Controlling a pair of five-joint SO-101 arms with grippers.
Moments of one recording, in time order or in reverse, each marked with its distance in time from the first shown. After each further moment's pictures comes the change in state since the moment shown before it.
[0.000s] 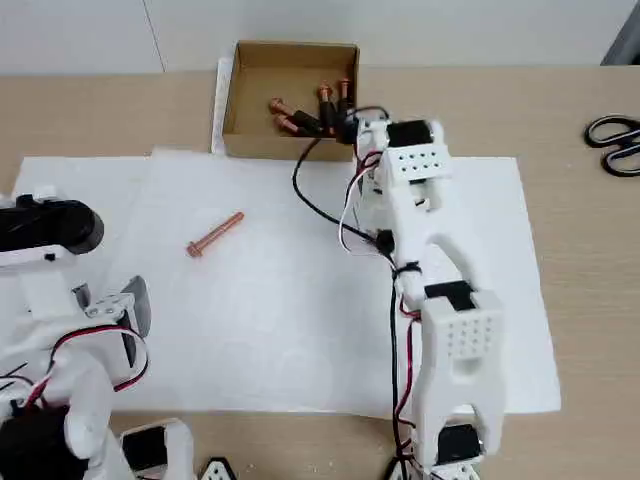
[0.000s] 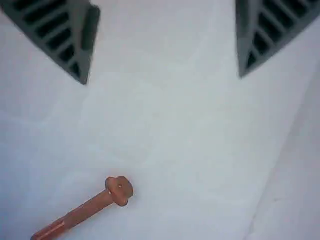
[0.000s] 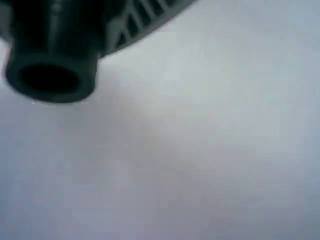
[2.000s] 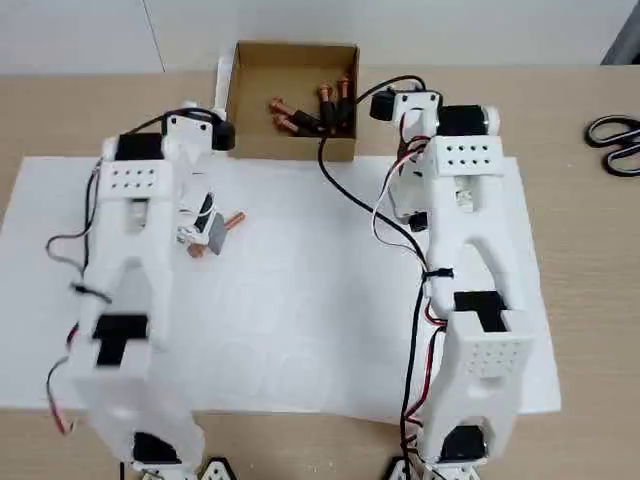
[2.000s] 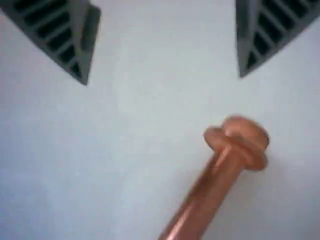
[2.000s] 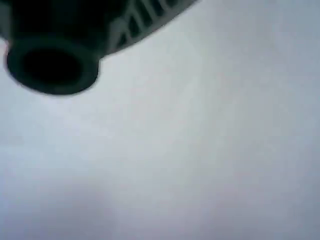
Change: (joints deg) left arm 14.9 87.5 -37.5 -4.5 -11.1; right arm 6.8 -11.2 -0.7 2.6 8.5
